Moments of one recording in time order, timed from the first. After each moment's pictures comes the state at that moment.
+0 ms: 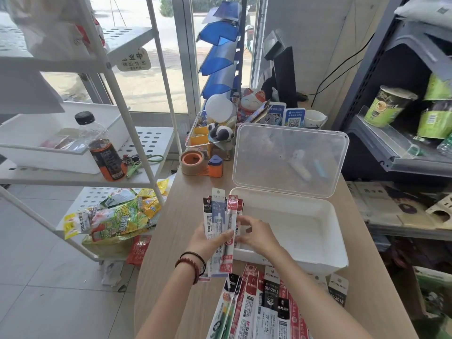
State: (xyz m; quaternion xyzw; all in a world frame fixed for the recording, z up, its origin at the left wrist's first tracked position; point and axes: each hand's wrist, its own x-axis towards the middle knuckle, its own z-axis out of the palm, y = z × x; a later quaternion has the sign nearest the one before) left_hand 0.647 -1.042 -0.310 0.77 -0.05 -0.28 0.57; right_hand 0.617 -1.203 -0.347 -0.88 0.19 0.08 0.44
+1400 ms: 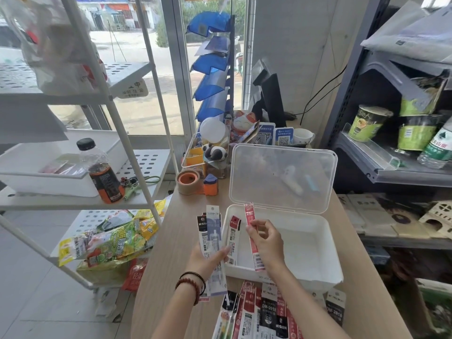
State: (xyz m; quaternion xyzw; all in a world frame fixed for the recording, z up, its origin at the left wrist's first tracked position) left_hand 0.641 -1.043 -0.315 0.79 -0.05 -0.25 0.55; right_hand 0.596 -1.205 -0.329 -0.70 0.28 -0.19 0.63
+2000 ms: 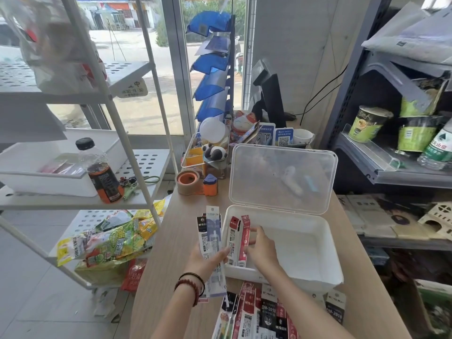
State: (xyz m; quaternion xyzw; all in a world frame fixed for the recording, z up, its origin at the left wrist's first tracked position) left_hand 0.640 -1.042 -0.314 0.79 -0.04 -0.26 0.56; right_hand 0.619 -1.210 -0.364 -0.84 0.33 -0.02 0.43
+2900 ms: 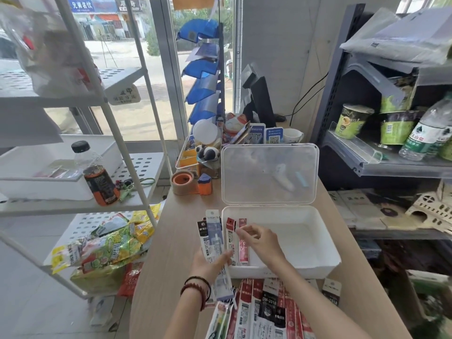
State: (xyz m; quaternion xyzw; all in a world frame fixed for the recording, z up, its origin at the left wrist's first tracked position) left_hand 0.613 -1.049 -0.321 0.79 -0.05 -0.24 0.56; right_hand 0.580 -1.215 -0.331 -0.81 0.20 -0.08 0.54
